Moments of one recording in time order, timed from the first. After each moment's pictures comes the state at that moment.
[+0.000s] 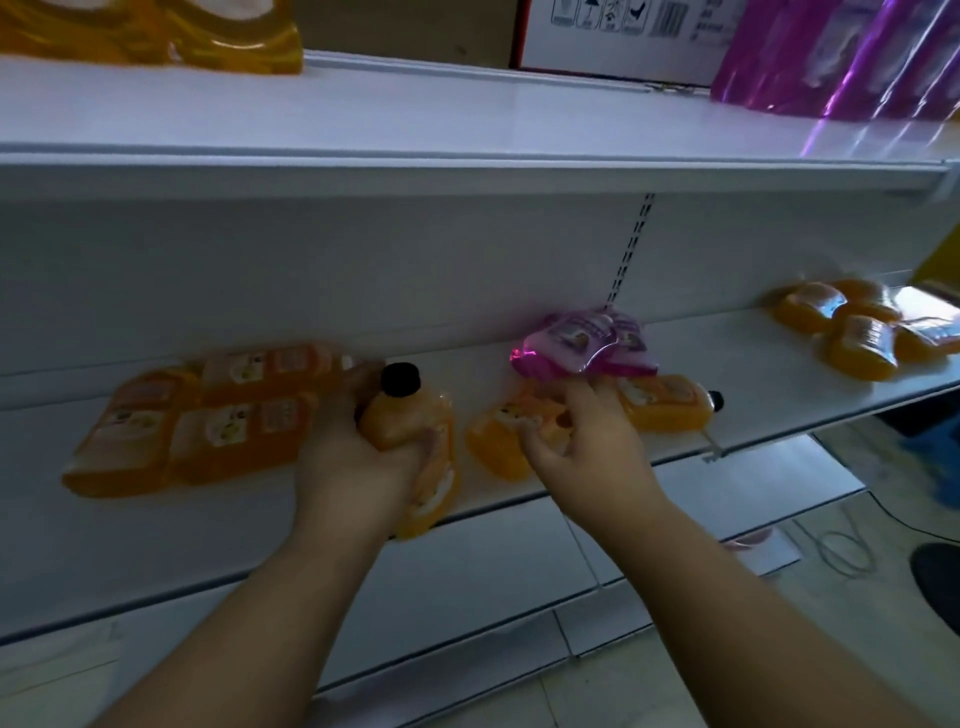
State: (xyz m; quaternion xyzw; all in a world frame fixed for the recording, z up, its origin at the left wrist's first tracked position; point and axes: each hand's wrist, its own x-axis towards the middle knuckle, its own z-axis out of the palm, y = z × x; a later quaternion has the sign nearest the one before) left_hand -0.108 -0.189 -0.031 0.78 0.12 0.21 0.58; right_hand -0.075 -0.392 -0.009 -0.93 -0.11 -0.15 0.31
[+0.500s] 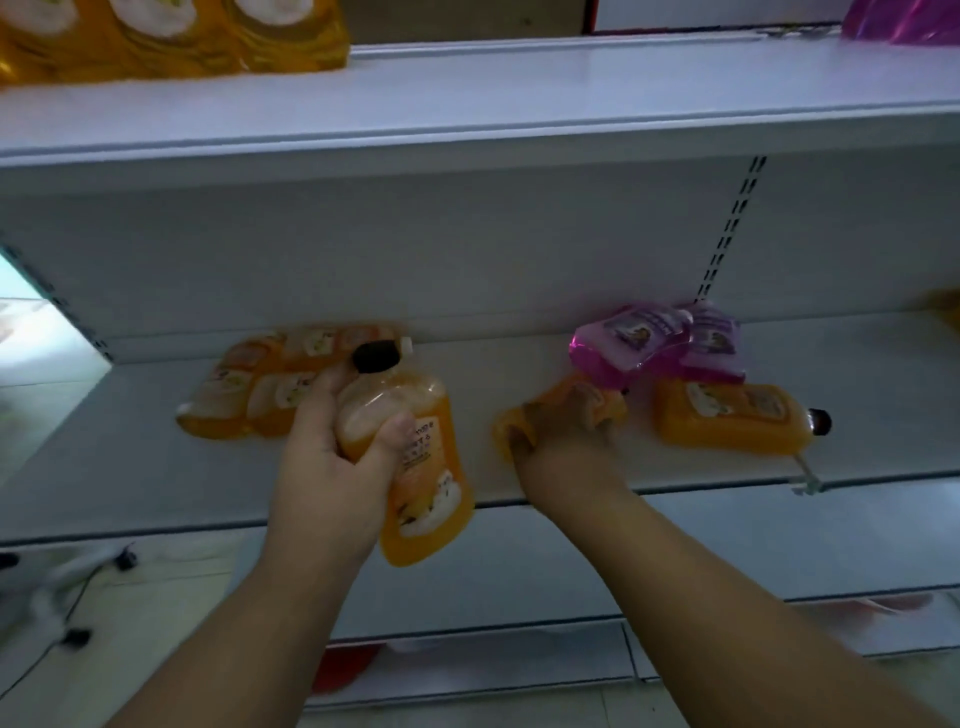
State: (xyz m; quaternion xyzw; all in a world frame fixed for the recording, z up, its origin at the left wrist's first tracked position) left_hand -0.147 -0.213 -0.020 0.72 0.13 0.31 0.60; right_hand -0.015 -0.373 -0.076 -0.98 -0.13 0.09 0.13
